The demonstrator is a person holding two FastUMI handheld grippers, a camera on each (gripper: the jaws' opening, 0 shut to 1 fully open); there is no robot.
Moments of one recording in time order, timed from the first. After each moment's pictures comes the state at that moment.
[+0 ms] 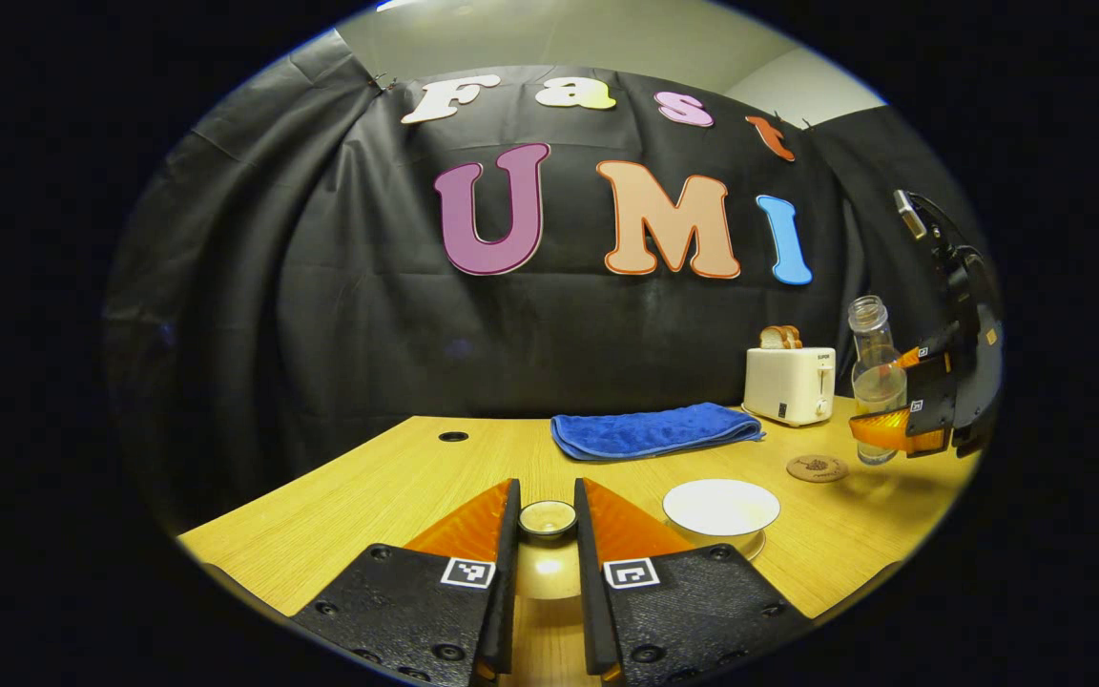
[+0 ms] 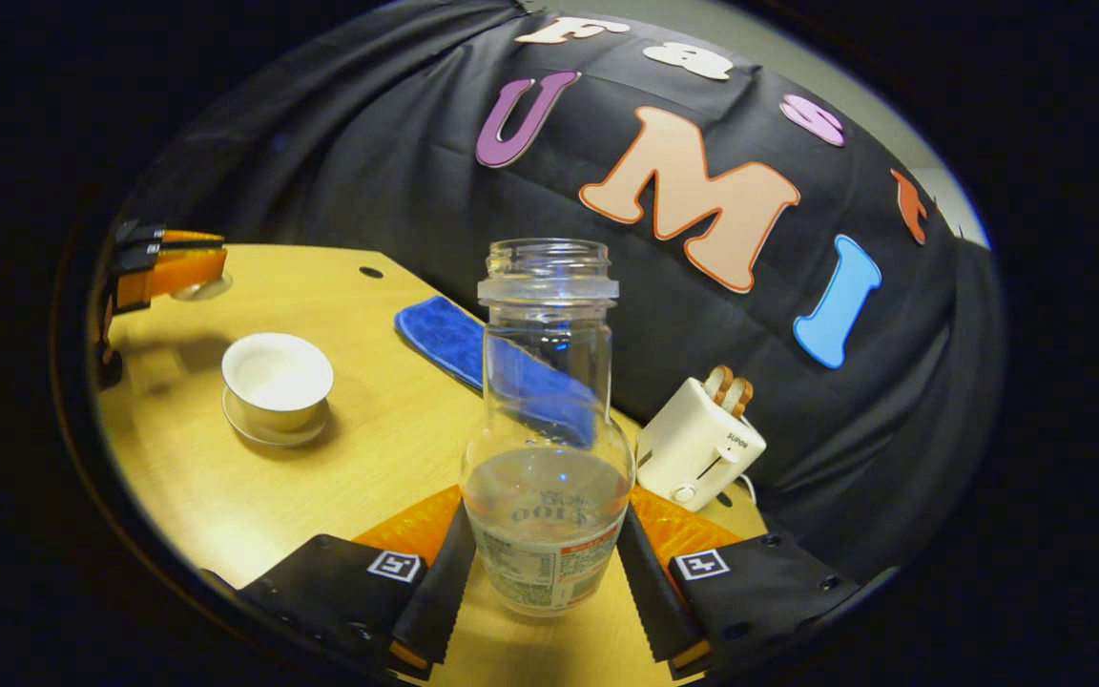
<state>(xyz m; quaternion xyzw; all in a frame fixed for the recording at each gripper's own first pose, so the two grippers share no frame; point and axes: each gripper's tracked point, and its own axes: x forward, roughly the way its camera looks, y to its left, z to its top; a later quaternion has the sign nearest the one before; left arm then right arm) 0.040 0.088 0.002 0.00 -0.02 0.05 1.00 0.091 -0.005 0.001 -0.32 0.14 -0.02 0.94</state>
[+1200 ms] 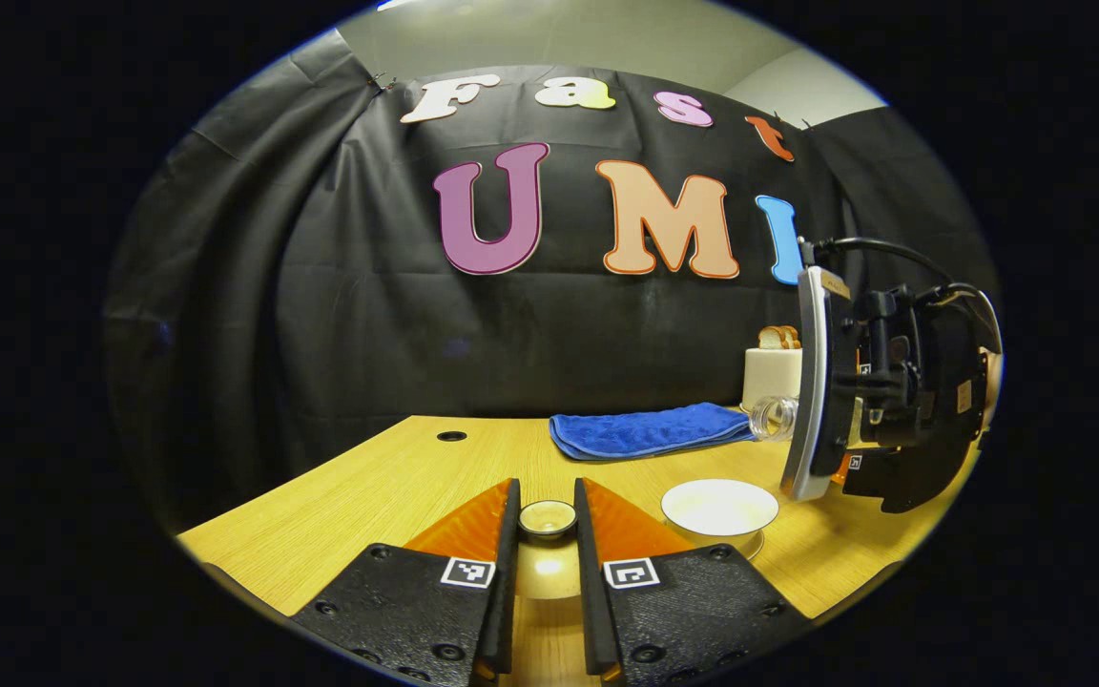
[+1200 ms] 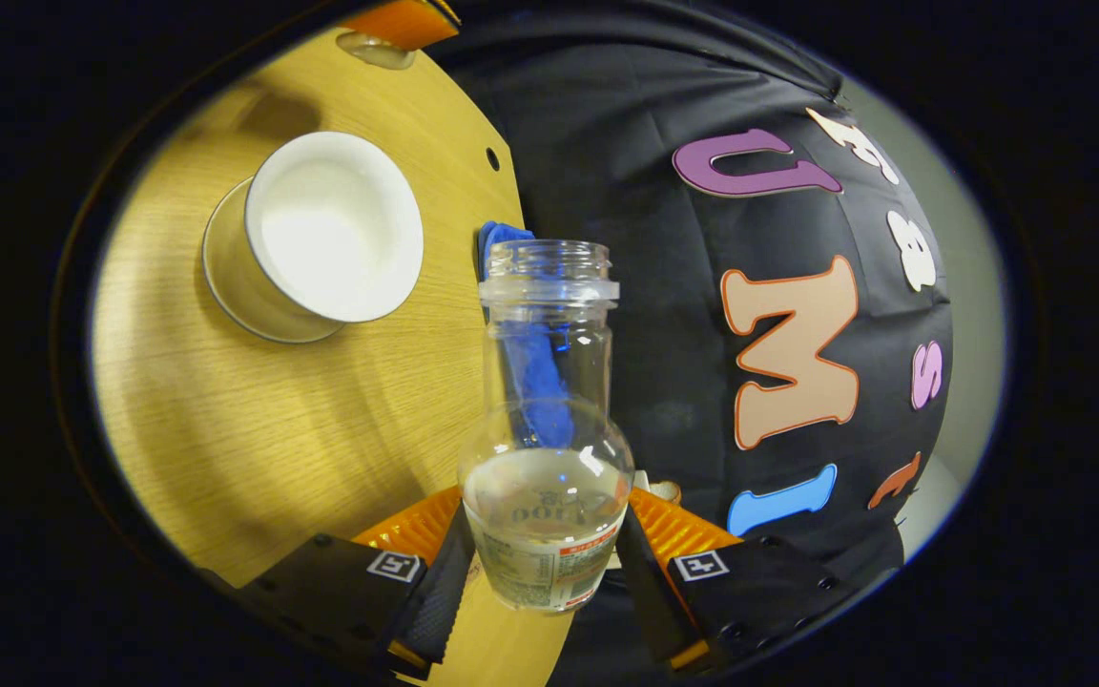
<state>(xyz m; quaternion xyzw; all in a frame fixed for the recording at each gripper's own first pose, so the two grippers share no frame) 0.041 0.086 0.000 0.00 -0.02 0.05 1.00 0.106 0.060 -0.030 -0.66 0.14 -0.02 0.74</state>
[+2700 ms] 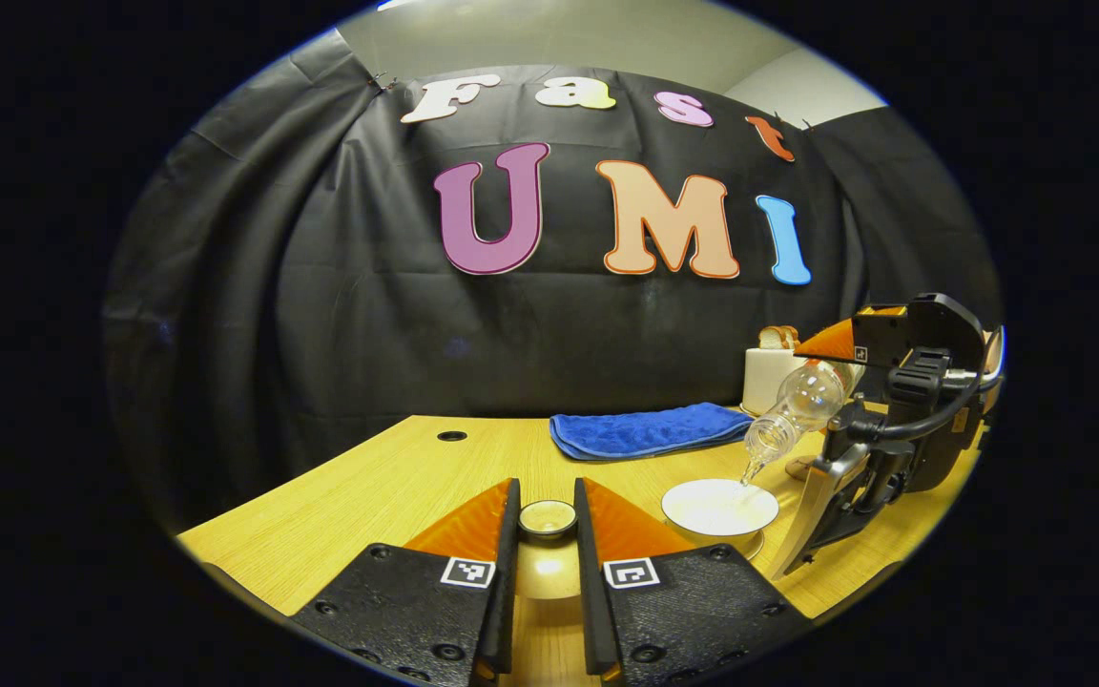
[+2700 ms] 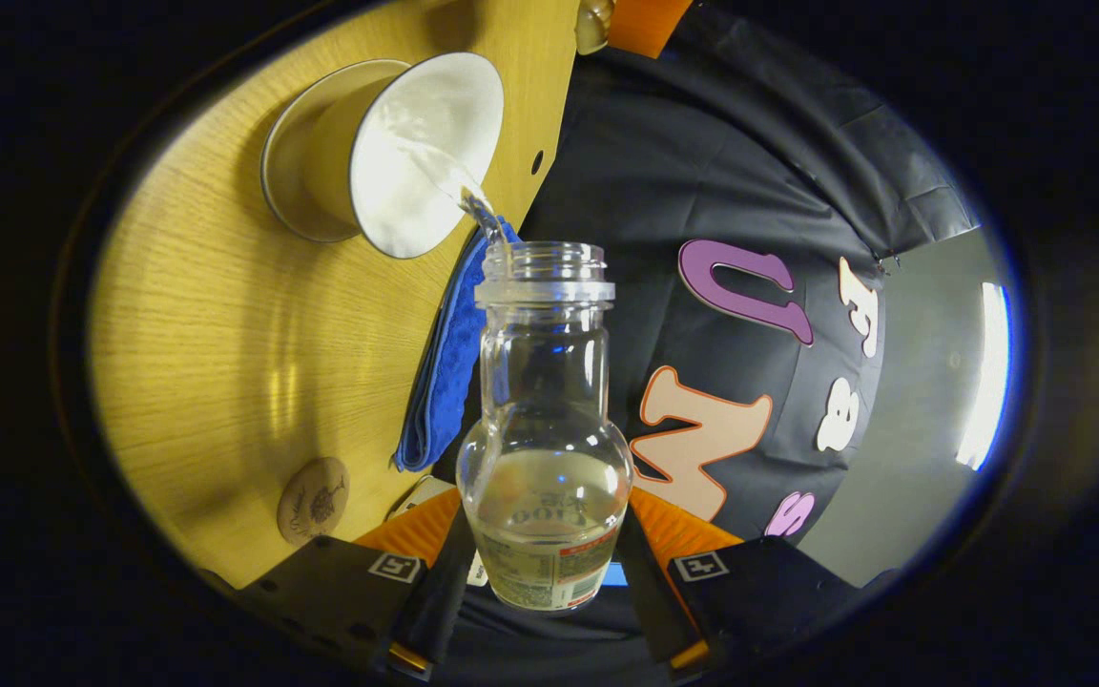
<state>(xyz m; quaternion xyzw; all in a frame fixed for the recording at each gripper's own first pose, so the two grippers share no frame) 0.040 0.088 0.001 0.00 -0.02 0.05 1.00 0.118 0.080 0.015 -0.83 0.01 -0.05 0.56</state>
